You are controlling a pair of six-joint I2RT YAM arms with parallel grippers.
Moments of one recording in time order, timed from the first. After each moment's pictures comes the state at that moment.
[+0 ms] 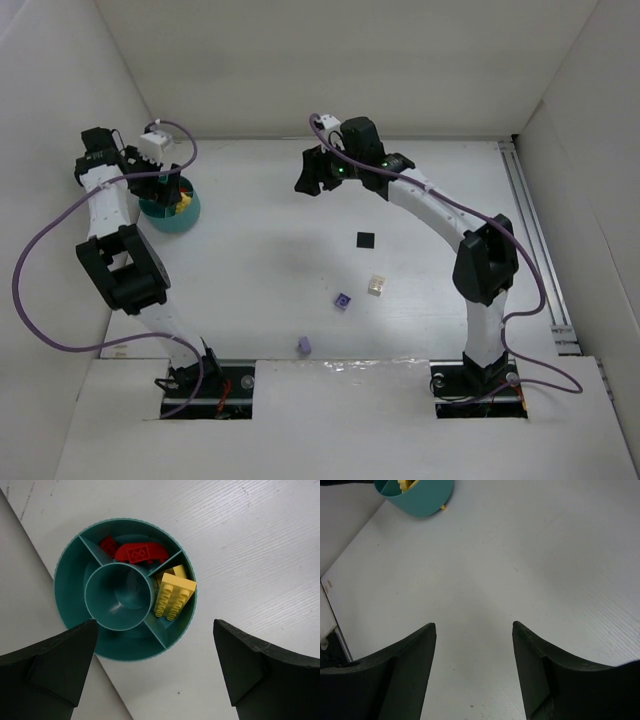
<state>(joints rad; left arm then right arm) 0.43 1.86 1.72 -0.89 0.55 0.77 0.61 1.99 1.83 -0.33 -0.42 0.18</state>
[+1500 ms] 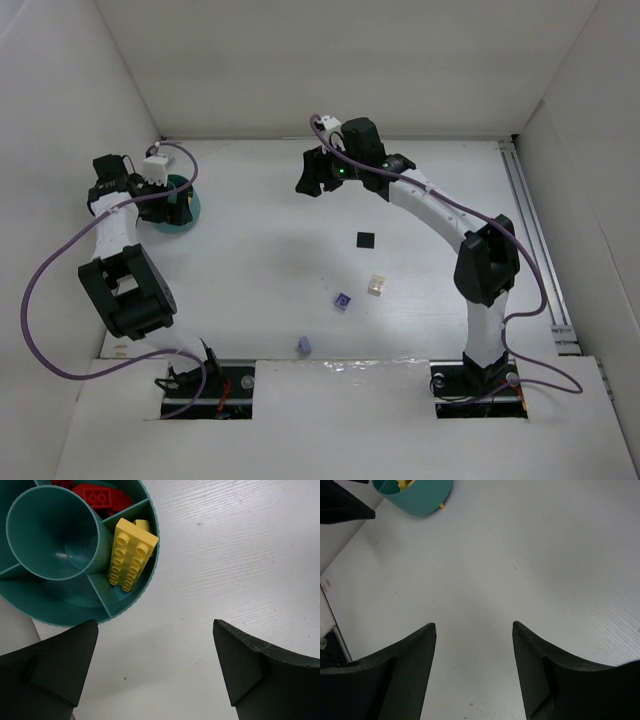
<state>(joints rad) 0.43 1.65 1.37 -0.73 0.50 0.54 0.61 1.98 1.82 -0.33 -0.41 0.18</state>
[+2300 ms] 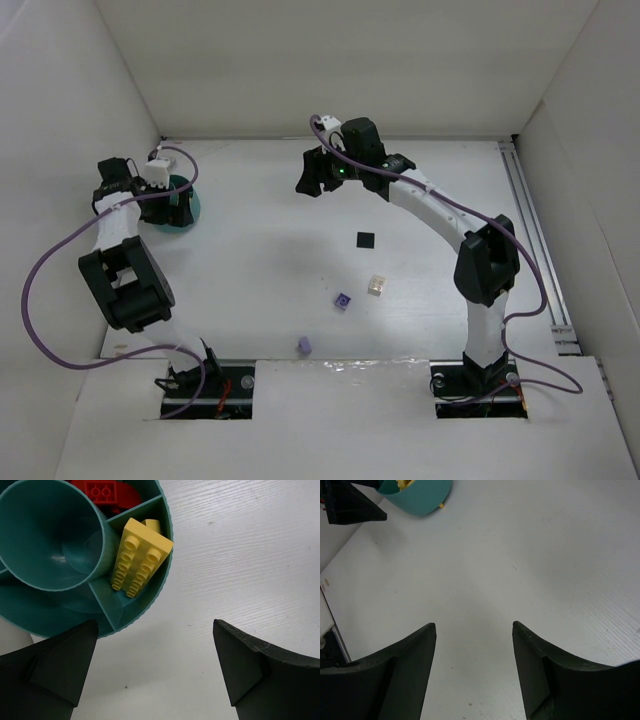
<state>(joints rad) 0.43 1.71 1.34 -0.68 0.48 0.52 0.61 1.98 1.82 -0.33 -0.41 0.17</state>
